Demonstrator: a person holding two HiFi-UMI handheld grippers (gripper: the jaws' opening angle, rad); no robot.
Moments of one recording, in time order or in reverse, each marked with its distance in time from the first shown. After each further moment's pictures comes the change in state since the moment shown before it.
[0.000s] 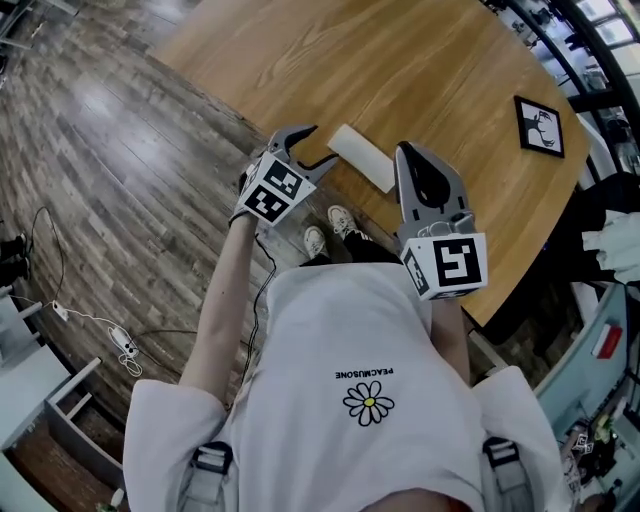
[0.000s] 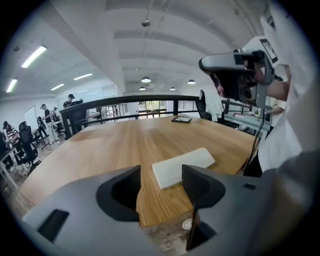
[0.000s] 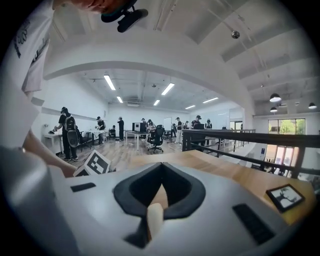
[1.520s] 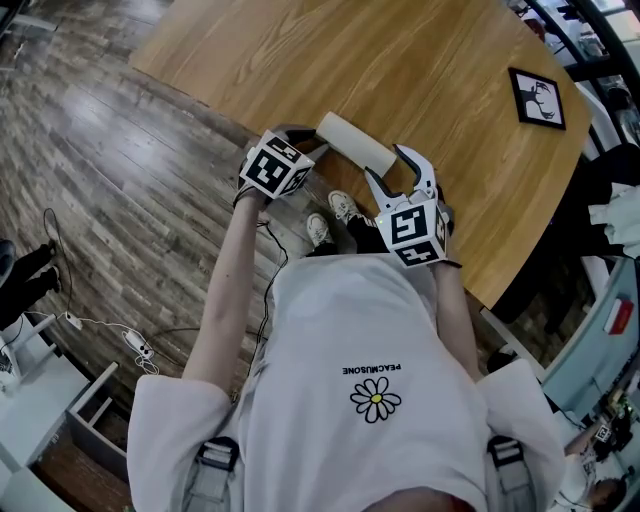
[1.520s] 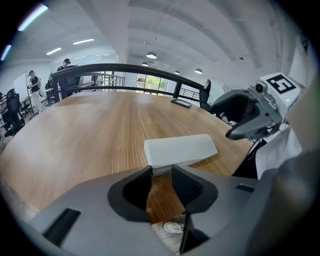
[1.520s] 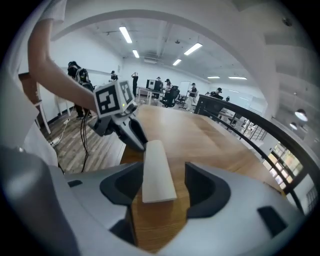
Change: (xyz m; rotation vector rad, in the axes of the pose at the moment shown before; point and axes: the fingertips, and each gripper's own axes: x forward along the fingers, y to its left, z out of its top) left arm 0.047 -0.012 -0.048 -0.177 0.234 -0.150; right arm 0.003 0.002 -0.177 -0.230 0.504 0.093
